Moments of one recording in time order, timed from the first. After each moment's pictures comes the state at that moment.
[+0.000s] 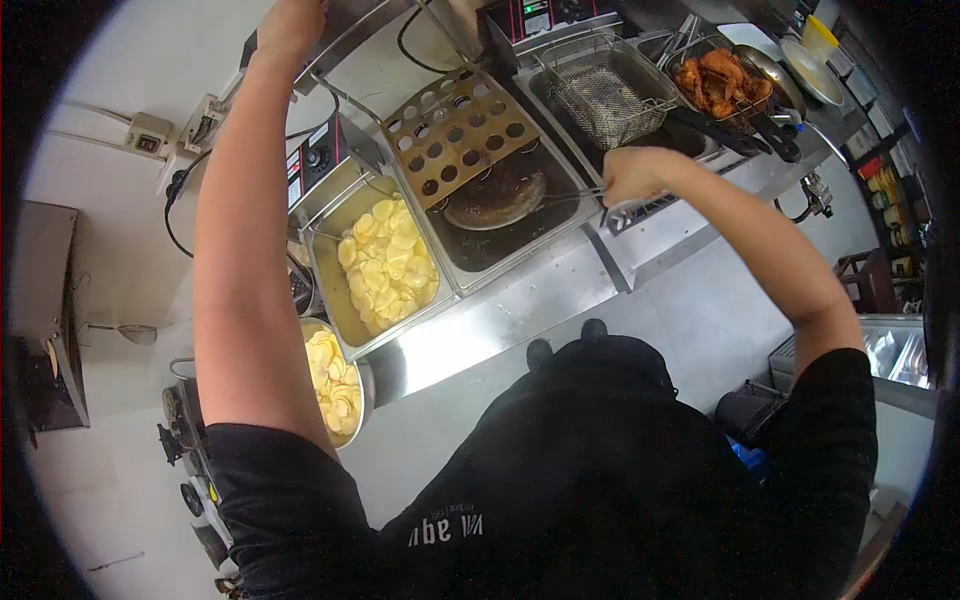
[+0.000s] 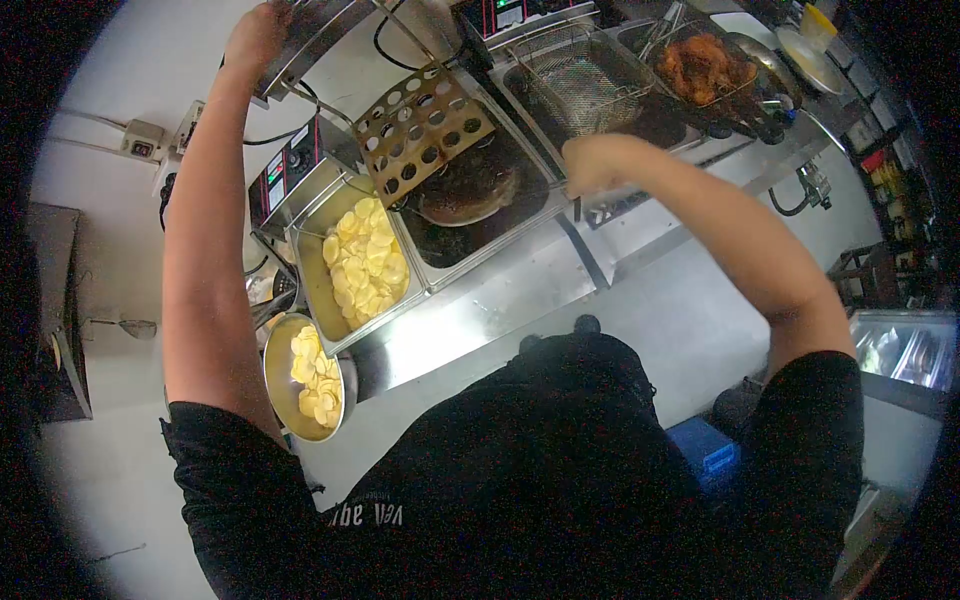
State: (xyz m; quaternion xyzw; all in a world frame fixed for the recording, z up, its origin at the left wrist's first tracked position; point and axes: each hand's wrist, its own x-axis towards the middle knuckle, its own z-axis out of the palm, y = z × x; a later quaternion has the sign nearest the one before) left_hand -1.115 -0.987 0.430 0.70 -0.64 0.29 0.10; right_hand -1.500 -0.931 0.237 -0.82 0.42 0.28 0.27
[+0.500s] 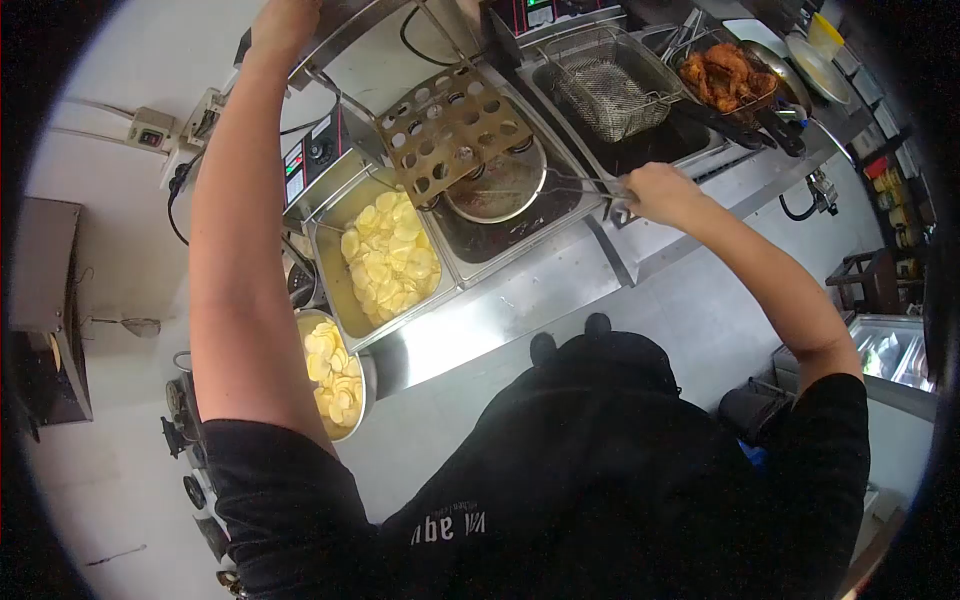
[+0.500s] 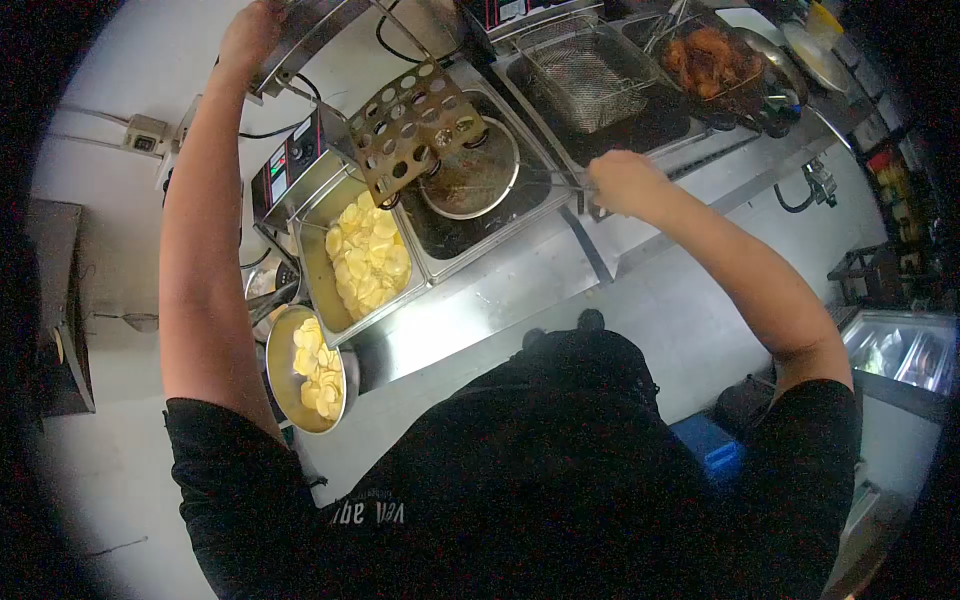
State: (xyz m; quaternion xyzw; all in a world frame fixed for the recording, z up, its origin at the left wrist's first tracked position) left_hand -1.112 -0.984 0.435 0.71 -0.63 0.30 0.05; right_hand -1.536 -0.897 0.198 -0.88 0.44 0.09 0.15
